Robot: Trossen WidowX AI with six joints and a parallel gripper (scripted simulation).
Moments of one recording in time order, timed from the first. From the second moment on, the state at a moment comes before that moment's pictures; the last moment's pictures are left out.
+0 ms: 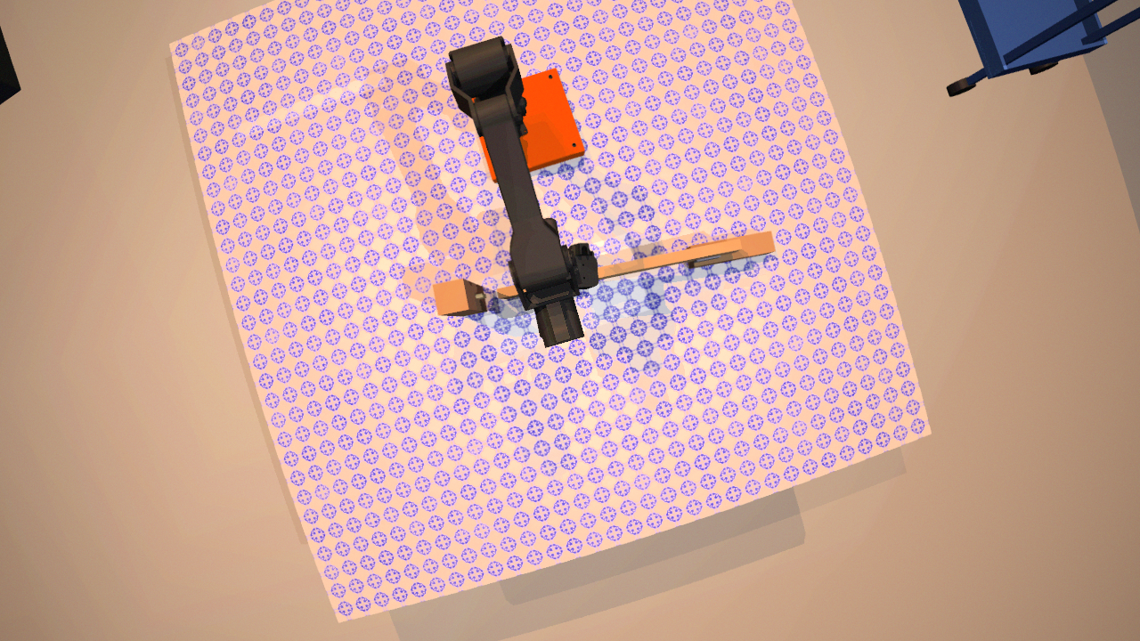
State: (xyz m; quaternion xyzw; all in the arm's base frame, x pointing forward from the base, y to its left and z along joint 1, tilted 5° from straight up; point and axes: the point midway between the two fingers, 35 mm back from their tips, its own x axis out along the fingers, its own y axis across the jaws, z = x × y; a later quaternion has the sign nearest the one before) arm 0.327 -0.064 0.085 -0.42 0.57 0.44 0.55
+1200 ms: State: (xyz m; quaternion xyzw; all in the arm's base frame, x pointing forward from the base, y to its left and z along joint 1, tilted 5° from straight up) arm 0.324 -0.065 0.028 -0.42 0.58 0.44 0.55
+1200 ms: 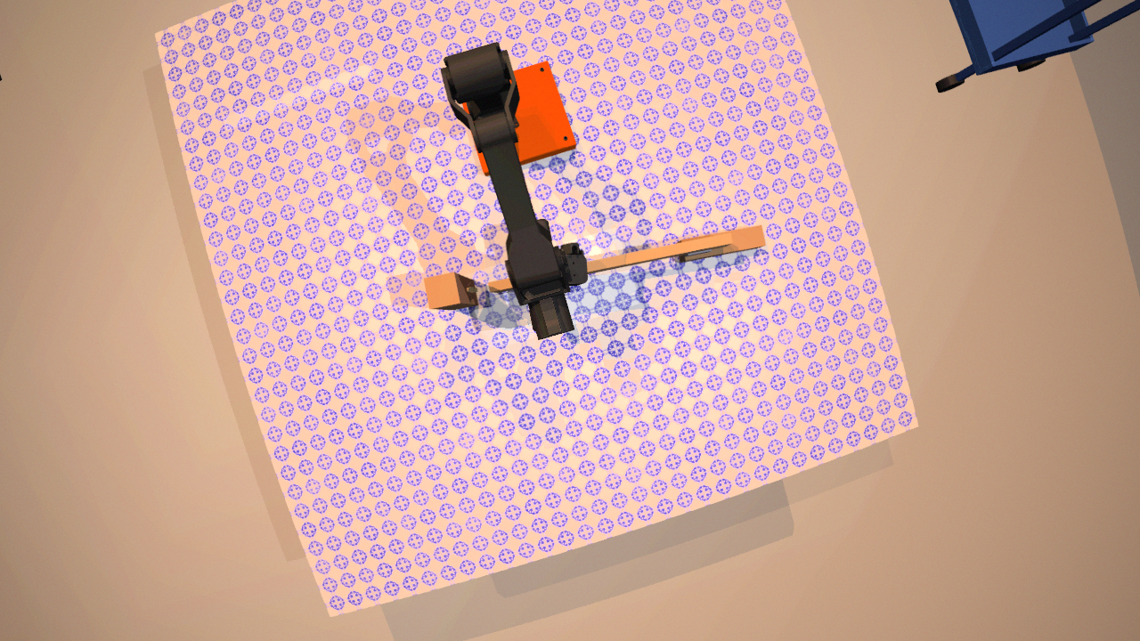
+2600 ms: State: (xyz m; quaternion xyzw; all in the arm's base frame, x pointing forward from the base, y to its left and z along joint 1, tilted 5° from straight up) arm 0.321 -0.064 0.019 -0.41 0.58 0.44 0.55
